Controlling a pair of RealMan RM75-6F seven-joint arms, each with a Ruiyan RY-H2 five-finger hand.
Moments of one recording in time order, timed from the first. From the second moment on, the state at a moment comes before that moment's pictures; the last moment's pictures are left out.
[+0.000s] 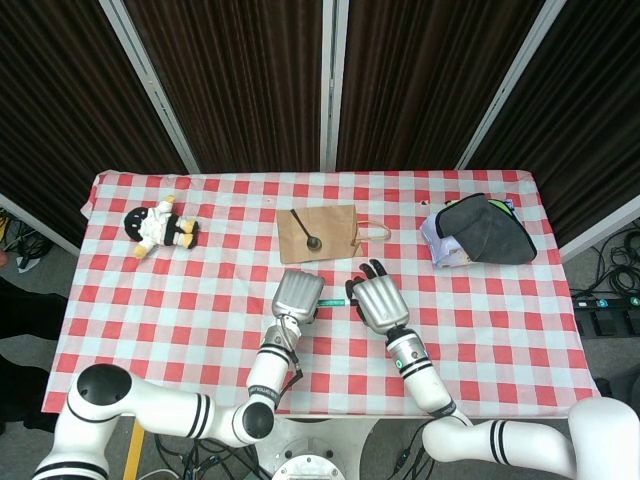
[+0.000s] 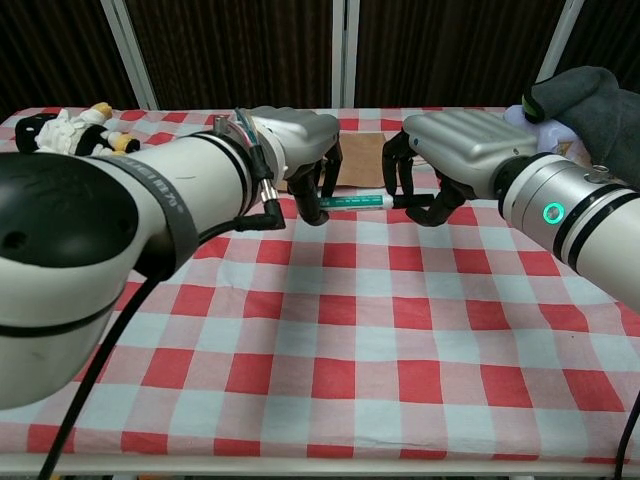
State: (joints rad) left arm -1.13 -1.93 -0.38 -1.57 0.38 1.29 1.09; right arm 0.71 -1.72 0.20 -1.56 -1.05 1.12 -0.69
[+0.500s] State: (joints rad) left arm -1.13 -1.92 -0.37 -1.59 0.38 1.30 1.08; right arm 0.71 -1.73 0.20 -1.55 -1.04 1.14 -0.69
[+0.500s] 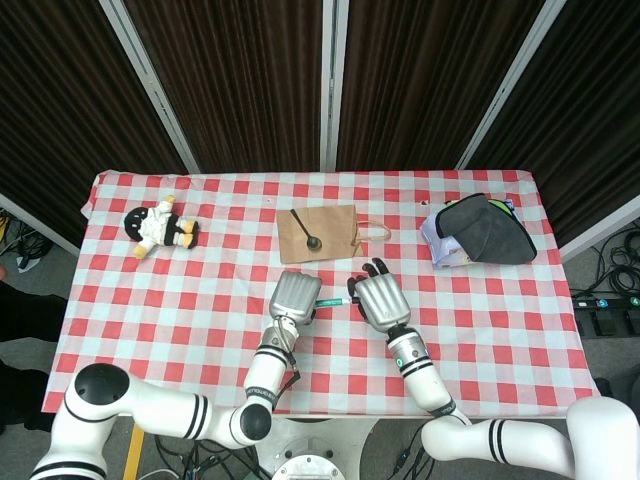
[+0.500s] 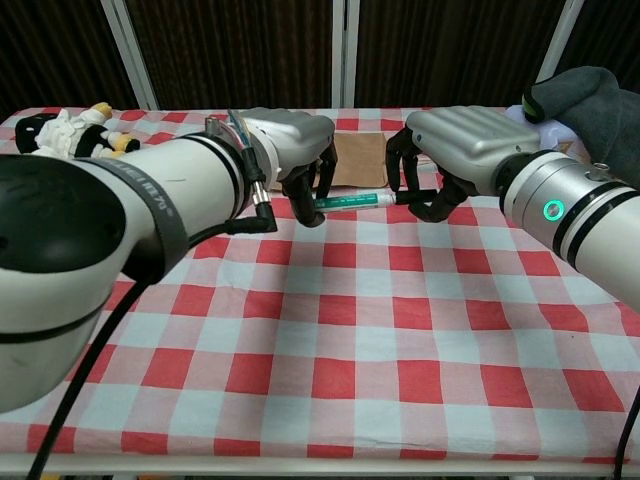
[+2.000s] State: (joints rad) left arm -0.97 -1.88 -0.23 -1.53 0.50 1.25 0.96; right arm 0.55 -1.61 0.12 -1.48 -1.14 1.16 -0.45
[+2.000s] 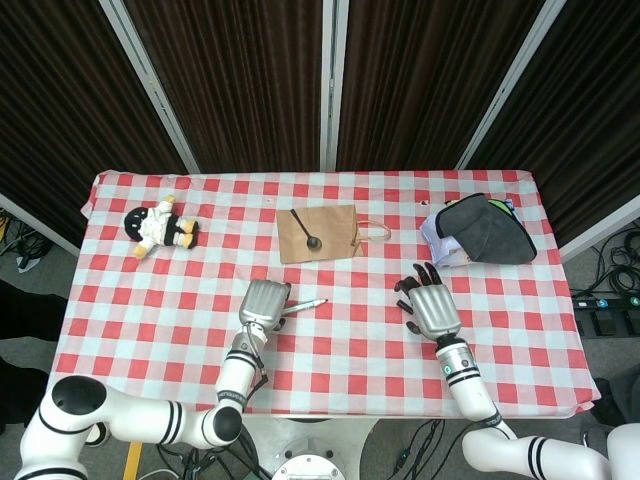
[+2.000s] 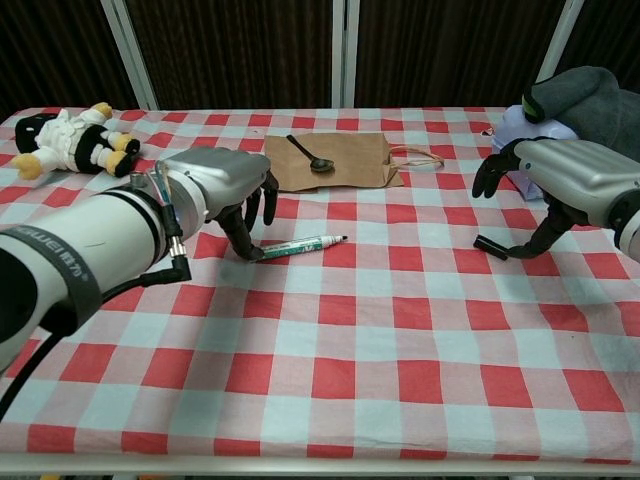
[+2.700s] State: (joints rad) left arm -0.63 -1.62 0.06 -1.64 1.18 1.63 0.65; right arm 0.26 -1.34 -0.02 -1.71 -1.36 1.53 -0.37
